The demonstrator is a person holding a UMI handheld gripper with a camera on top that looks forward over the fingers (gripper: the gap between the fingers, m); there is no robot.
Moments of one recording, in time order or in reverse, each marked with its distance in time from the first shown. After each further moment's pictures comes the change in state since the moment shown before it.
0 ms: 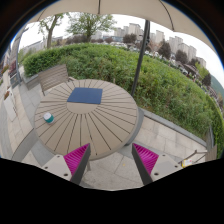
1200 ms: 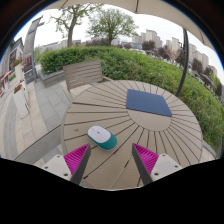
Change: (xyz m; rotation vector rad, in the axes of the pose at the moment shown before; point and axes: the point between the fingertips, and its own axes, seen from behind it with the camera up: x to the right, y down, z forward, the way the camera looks) arm -0.359 -0.037 0.178 0.078 -0.180 -0.086
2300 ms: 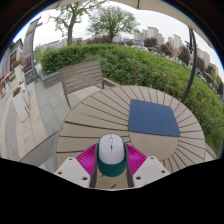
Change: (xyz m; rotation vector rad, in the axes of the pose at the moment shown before) arm 0.008 -0.088 0.074 -0.039 -0.031 0.006
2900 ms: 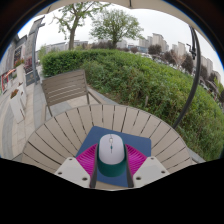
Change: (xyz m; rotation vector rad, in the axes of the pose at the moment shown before) arm 0.187 -0.123 0.102 0.072 -0.020 -0.063
